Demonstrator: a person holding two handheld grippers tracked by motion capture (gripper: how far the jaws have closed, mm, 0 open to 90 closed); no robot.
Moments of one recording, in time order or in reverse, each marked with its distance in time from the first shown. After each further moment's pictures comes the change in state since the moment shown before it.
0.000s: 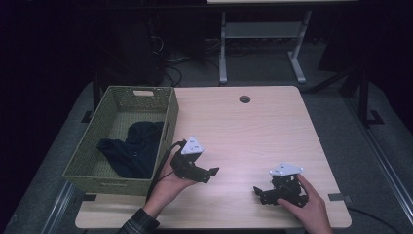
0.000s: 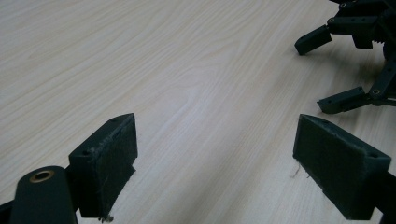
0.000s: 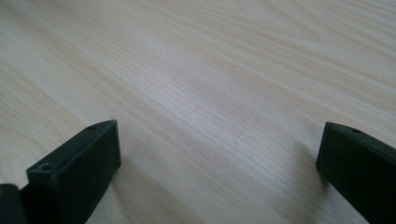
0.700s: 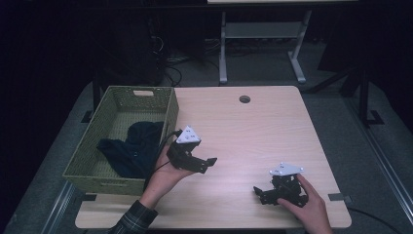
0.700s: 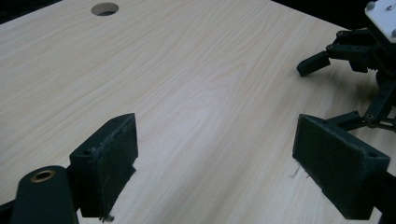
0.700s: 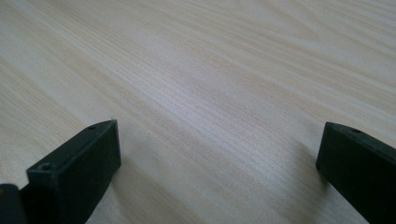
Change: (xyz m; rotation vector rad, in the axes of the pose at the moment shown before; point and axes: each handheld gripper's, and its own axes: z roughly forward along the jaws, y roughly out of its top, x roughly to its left) left arm 0.015 0.024 -0.017 -0.013 0.003 0.006; right arm 0.000 0.000 0.000 0.000 0.001 0.000
